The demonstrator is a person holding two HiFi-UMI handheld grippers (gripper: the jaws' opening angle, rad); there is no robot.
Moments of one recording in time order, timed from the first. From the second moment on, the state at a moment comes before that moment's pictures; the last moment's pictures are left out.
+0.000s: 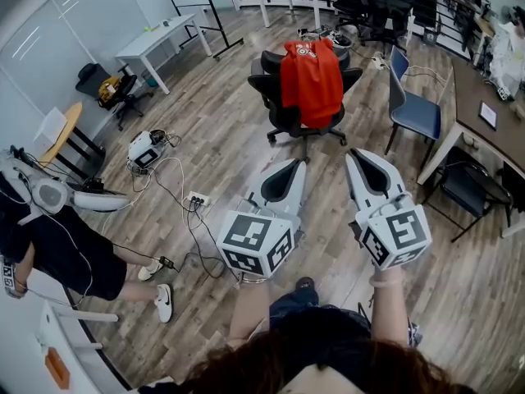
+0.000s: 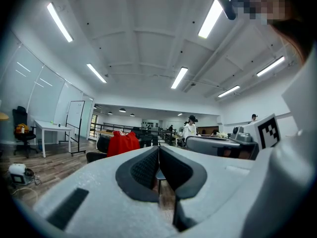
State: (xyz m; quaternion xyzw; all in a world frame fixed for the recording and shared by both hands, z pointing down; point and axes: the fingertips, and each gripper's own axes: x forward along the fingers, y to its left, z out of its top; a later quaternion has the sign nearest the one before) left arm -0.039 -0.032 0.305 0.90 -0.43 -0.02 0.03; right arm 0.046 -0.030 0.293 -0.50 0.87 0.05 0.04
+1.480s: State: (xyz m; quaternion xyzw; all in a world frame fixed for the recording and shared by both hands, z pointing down) left arm -0.047 -0.172 0.307 0.92 -0.39 -0.03 0.04; right arm 0.036 -0.169 0.293 -0.52 0.85 0.05 0.04
